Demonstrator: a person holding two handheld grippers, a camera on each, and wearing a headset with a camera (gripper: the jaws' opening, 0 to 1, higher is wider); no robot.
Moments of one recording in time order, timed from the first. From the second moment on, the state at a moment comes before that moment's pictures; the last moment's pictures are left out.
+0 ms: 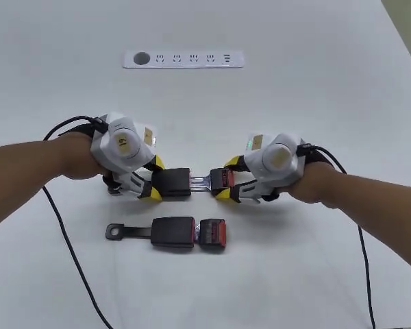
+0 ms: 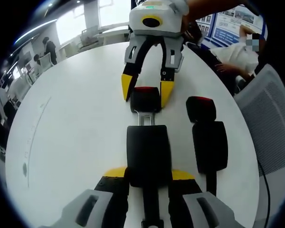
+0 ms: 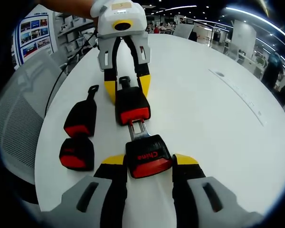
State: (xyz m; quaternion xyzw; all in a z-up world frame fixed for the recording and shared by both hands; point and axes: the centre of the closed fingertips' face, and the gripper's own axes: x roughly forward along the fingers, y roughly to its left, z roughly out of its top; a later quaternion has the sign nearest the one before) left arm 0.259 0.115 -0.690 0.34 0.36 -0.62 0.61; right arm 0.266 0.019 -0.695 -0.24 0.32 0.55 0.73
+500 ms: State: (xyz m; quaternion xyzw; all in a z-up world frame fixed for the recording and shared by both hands) left arm 0.258 0.115 -0.694 0.35 0.36 -0.62 0.60; right arm 0.262 0.034 -0.693 -0.24 0.33 0.55 0.73
